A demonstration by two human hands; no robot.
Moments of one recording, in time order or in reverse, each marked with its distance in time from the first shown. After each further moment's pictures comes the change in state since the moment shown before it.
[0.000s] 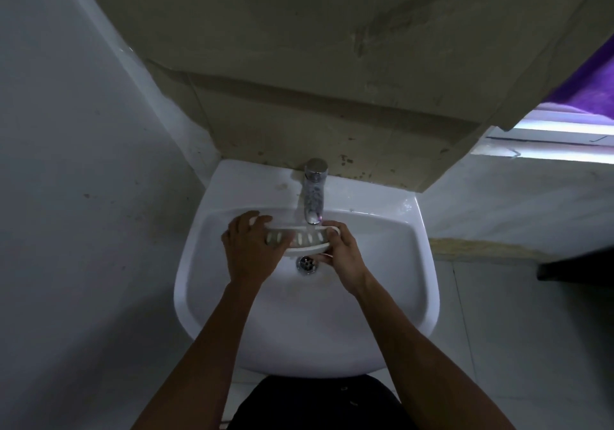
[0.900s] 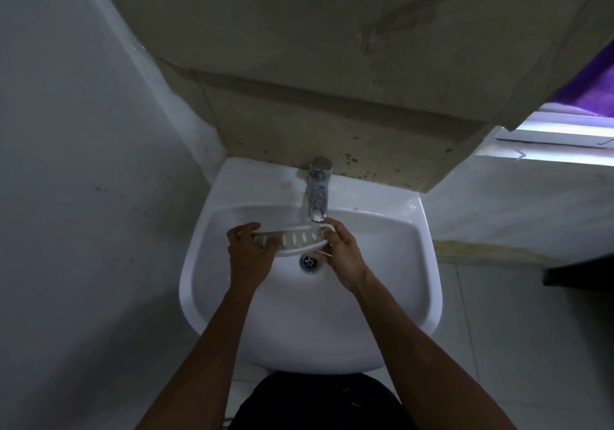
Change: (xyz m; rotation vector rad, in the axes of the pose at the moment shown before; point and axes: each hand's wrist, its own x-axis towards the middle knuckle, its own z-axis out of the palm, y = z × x) left_hand -0.017 -0.013 -0.002 -0.554 -0.232 -0.439; right_hand 0.002 0.000 0.005 0.164 -0.065 0.073
